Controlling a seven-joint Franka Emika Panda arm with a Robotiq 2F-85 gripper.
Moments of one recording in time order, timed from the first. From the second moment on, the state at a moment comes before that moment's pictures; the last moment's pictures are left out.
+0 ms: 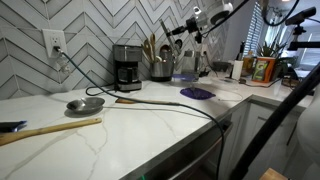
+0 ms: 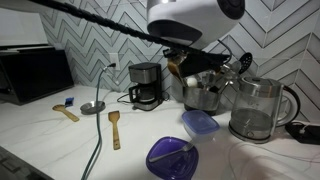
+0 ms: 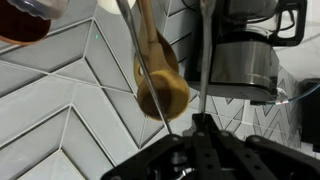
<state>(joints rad) -0.30 0.34 -0.26 -1.45 1.33 1.84 -1.92</state>
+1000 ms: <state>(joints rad) -0.44 0.75 -0.09 -0.95 1.40 1.67 -1.86</state>
